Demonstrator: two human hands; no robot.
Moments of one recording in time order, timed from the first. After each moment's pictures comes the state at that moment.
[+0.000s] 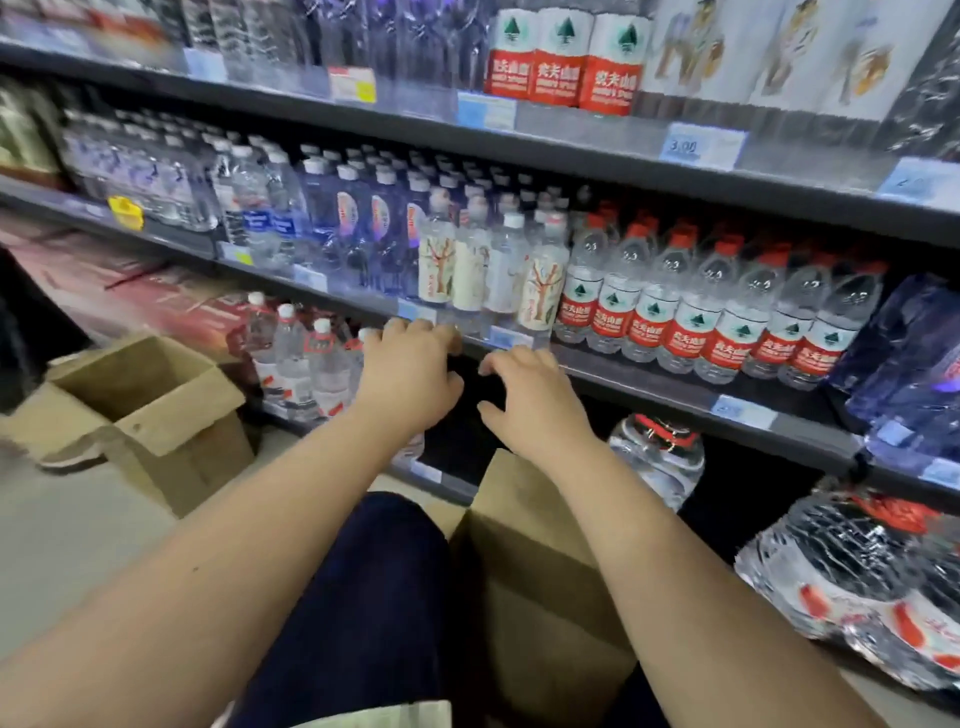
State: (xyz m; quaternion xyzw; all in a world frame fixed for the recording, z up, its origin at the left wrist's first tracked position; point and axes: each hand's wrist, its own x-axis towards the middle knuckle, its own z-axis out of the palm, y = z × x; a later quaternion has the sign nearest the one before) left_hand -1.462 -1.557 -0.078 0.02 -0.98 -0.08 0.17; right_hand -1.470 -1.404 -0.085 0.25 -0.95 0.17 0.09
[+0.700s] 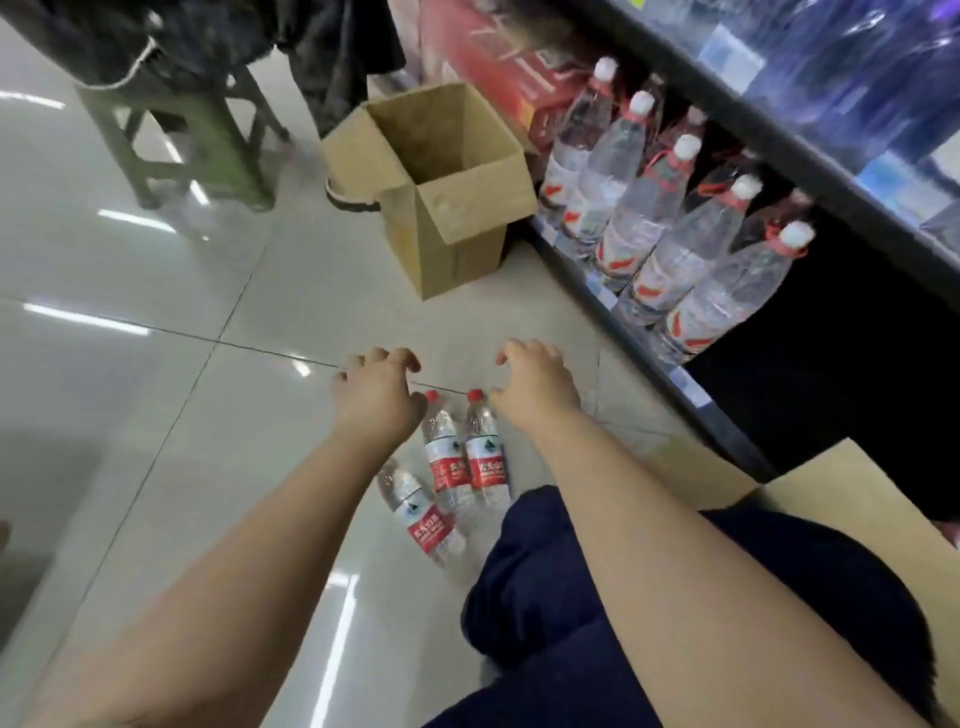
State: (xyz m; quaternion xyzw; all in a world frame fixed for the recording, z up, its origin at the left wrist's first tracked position) left_hand -1.304 -1.862 -0.339 0.43 -0.88 -0.19 -0.04; right_hand -1.434 -1.744 -0.313 0.36 -0.90 0.11 -0.19
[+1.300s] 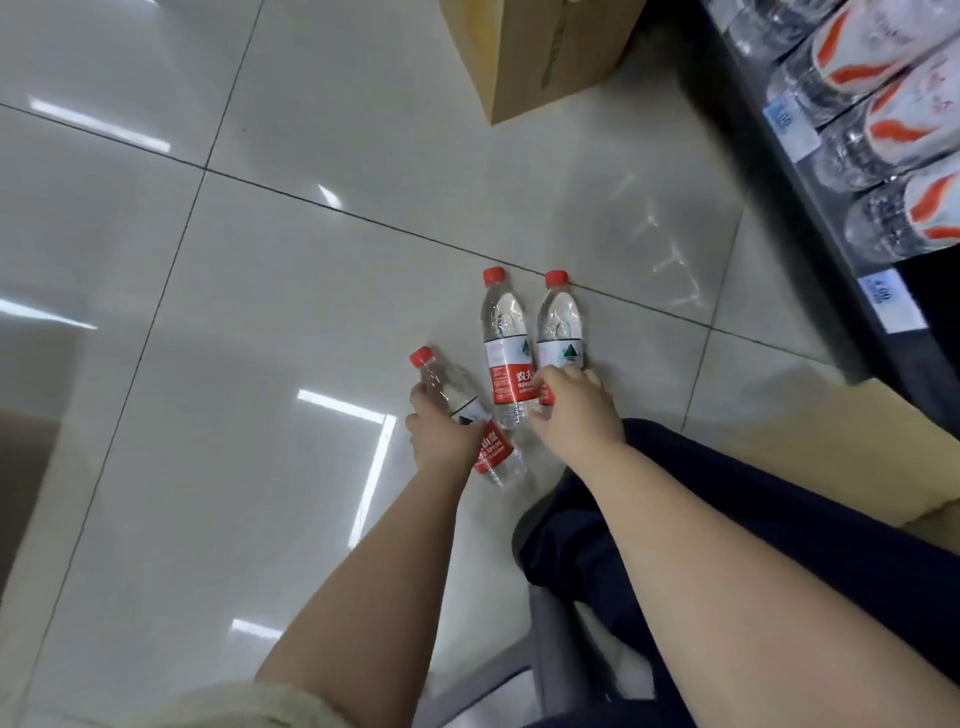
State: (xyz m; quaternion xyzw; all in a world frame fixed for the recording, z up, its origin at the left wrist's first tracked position) left_hand -1.246 -1.798 -0.585 0.69 -0.52 -0.49 -0.08; right_hand -1.381 -1.728 -0.515 0.35 -0.87 0.03 -0.36
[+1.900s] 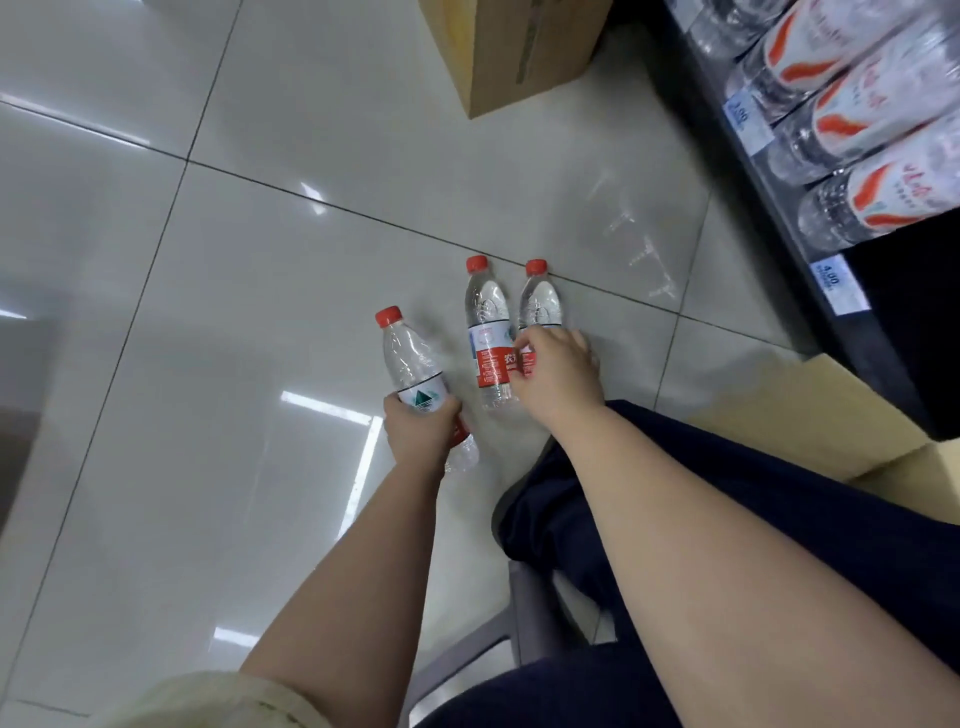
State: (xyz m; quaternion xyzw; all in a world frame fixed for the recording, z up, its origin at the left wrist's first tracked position) left_hand -1.239 -1.785 -0.561 0.74 -0.39 -0.54 0.07; right_hand -1.387 -1.736 -0.488 0.34 -0.89 0.07 -0.30
